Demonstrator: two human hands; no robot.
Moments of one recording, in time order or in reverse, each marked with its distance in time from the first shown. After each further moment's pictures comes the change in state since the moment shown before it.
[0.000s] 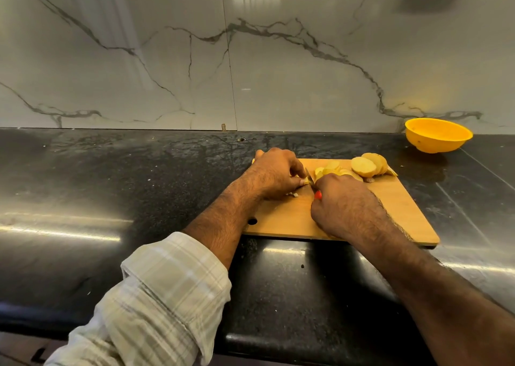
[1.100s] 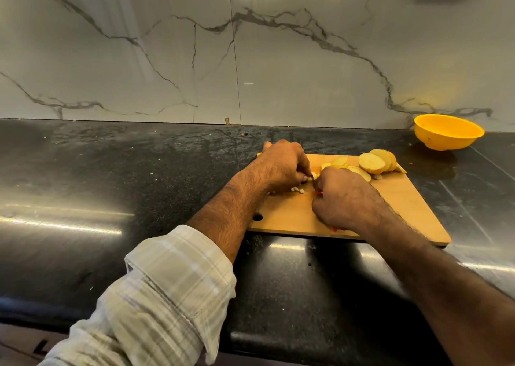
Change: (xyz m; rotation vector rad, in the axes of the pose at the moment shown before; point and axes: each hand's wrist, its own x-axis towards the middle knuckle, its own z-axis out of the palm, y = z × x) left_hand 0.006 -0.003 -0.004 0.014 -0.055 0.012; right_hand 0.013 -0.006 0.007 0.001 0.011 -0.074
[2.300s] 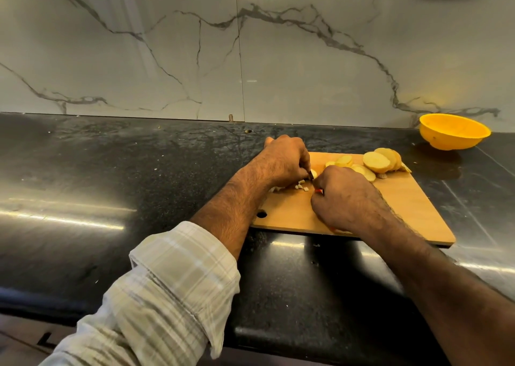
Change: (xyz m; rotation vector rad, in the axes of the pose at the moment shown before) left_hand -0.002 0.001 -0.005 -0.009 0.034 -0.044; right_hand 0.006 -0.001 0.011 0.014 0.051 -0.015
